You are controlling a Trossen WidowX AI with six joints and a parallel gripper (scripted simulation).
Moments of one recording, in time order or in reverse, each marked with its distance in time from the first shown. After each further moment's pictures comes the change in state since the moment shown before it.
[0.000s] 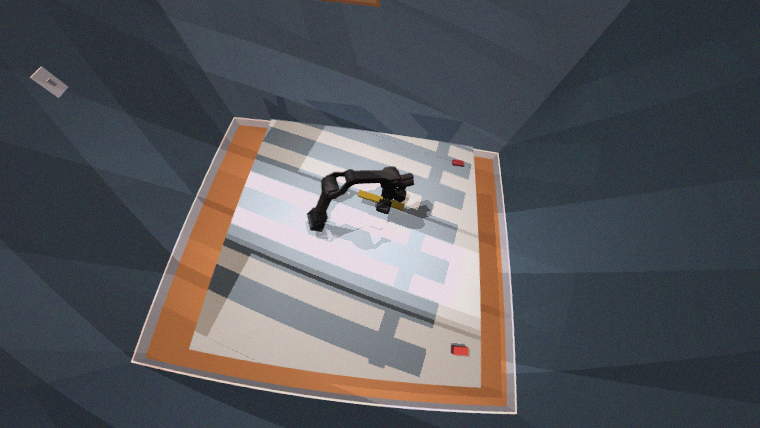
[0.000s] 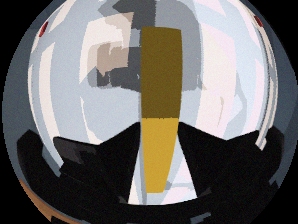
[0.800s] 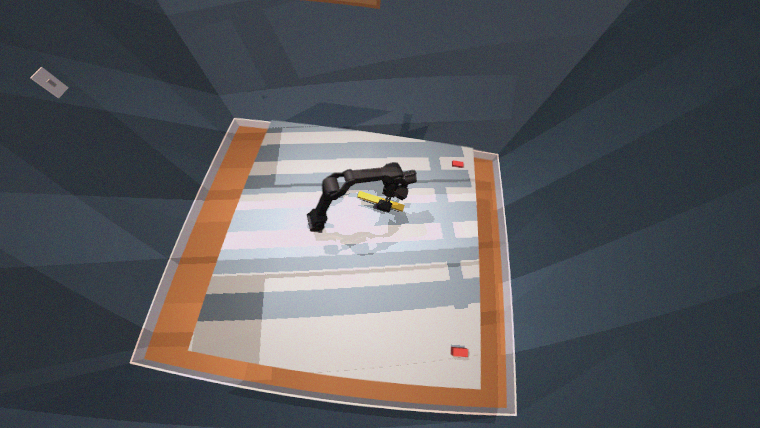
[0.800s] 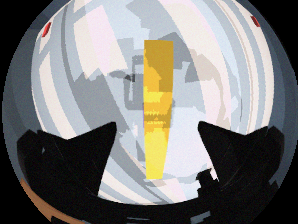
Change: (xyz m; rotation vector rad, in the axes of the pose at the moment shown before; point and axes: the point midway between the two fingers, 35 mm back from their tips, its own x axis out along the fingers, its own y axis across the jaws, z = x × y) arm -0.036 0.001 0.002 0.000 0.014 -0.010
